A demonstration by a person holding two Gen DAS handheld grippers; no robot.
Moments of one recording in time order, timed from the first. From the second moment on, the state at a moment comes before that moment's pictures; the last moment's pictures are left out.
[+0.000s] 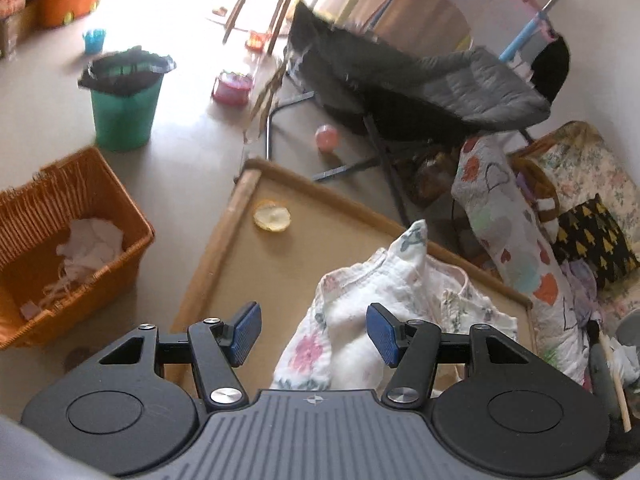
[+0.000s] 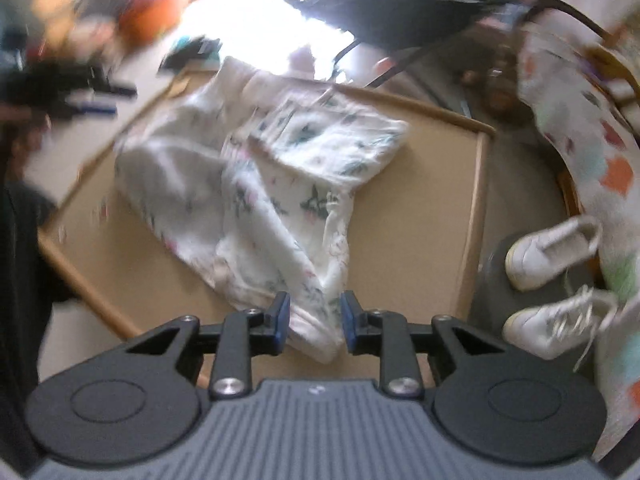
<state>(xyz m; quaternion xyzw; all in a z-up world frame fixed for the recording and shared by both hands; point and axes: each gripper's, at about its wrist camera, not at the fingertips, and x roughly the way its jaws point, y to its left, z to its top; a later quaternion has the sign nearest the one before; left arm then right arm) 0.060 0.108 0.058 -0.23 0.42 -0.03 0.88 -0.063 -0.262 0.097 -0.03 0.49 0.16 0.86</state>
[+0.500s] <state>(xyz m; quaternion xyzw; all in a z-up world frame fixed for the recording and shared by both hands) 0.097 0.080 0.023 -0.17 0.48 -0.01 0.86 -0.082 -0.258 0.064 0.06 0.51 0.13 0.85</state>
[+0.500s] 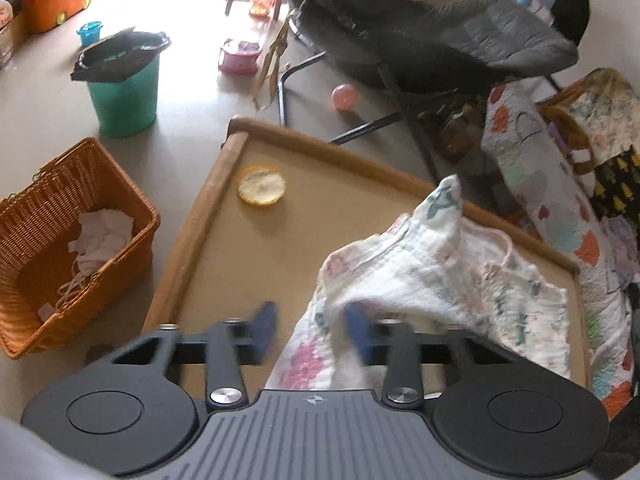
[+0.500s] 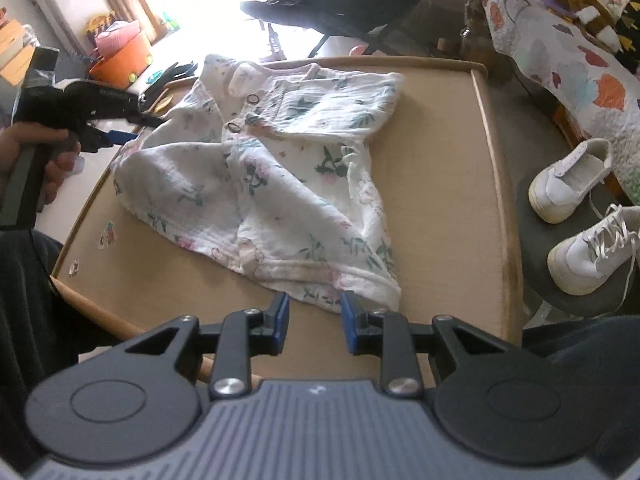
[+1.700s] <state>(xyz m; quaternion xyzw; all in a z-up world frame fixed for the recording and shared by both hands) -0.038 0.045 0.092 -0.12 0.39 -0.22 0.89 -0.030 -0.154 0.073 -0.21 0.46 0.39 0.77</state>
